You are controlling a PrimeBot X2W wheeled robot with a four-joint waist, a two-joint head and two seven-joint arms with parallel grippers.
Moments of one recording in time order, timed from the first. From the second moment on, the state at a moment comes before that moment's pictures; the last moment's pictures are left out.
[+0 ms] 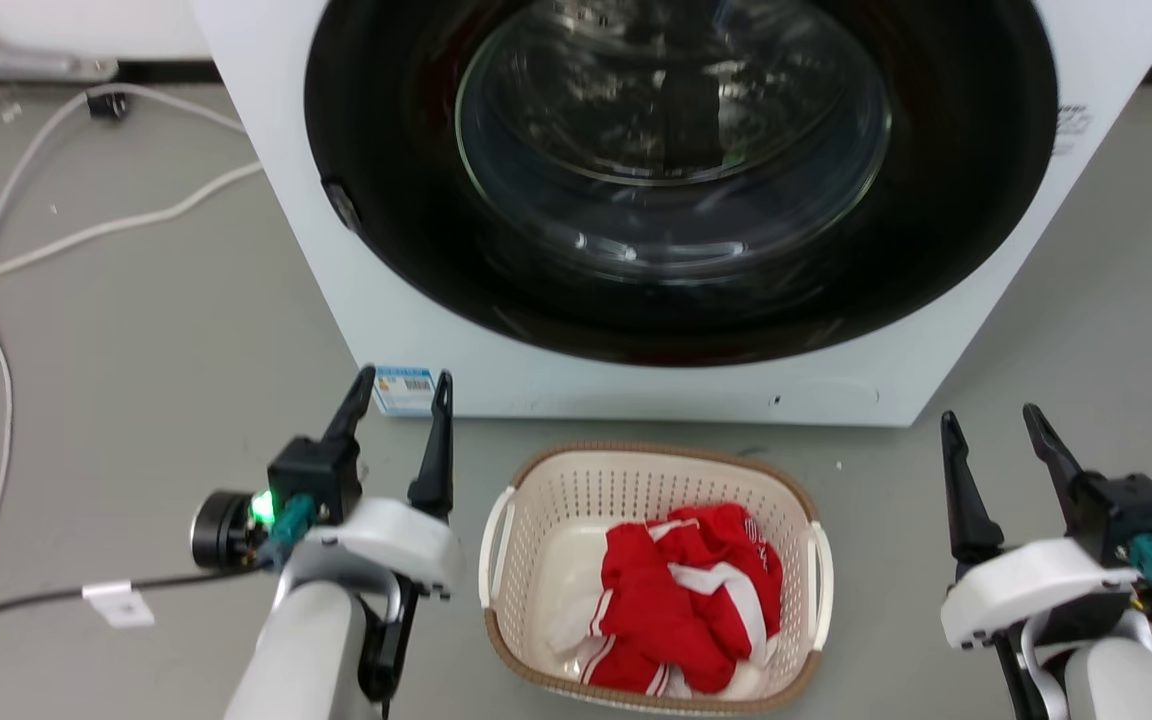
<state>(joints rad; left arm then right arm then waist) -0.31 0.05 -0.14 0.40 -0.14 -0.04 -0.26 -0.13 -0.05 -0.07 0.19 0.00 0.13 -0.15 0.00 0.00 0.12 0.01</state>
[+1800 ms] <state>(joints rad) -1.05 0.20 -0.42 1.16 -0.49 -0.13 0.15 -0.94 -0.05 0.34 1.17 0.41 0.13 0.11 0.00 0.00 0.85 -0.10</state>
